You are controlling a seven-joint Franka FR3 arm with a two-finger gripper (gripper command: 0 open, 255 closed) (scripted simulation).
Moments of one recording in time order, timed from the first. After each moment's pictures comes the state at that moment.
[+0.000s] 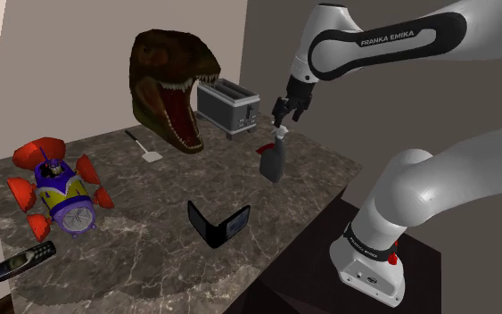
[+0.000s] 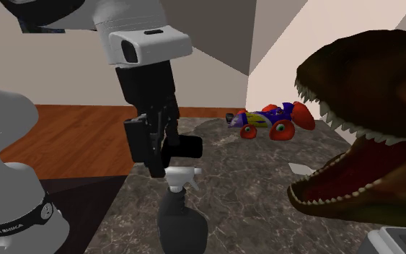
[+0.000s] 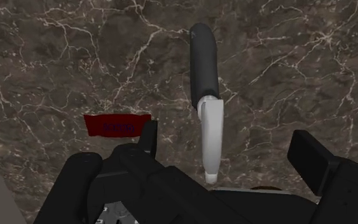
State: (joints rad) arm -0.06 -0.66 -0.13 -2.63 -0.12 2.11 0.10
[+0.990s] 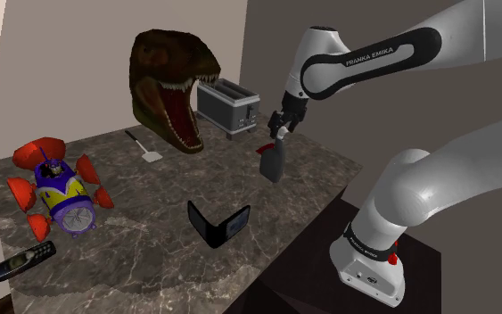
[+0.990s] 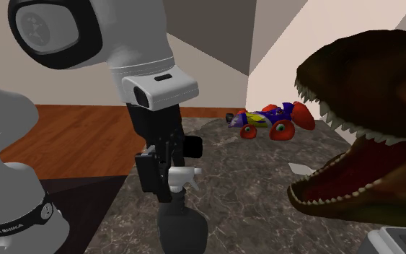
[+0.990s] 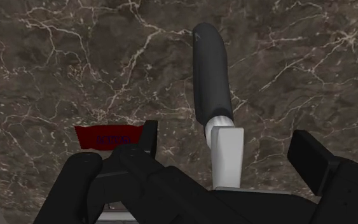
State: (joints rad) arm -0.06 -0.59 -0.15 -2.71 -0.13 2.27 0.11
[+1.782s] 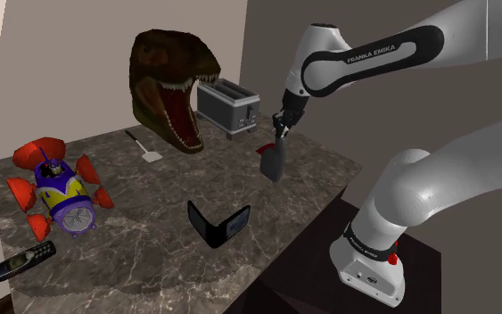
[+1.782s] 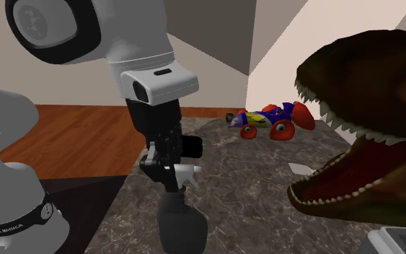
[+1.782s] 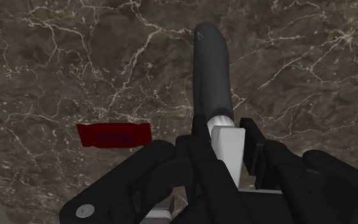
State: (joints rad) arm -0.06 -0.59 -0.15 -2.69 -0.12 2.25 0.11
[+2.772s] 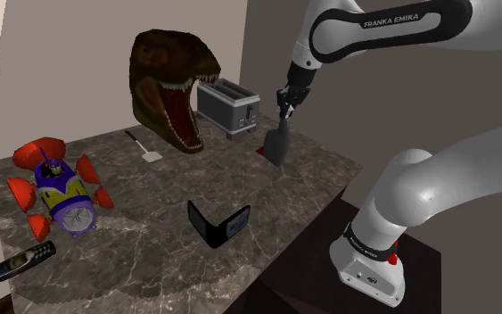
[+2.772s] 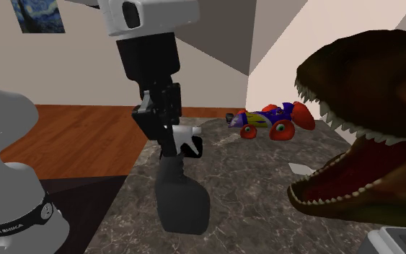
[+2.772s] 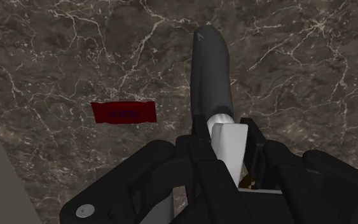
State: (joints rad) arm -0.05 -0.65 -0.13 -2.53 -0.11 2.03 0.10
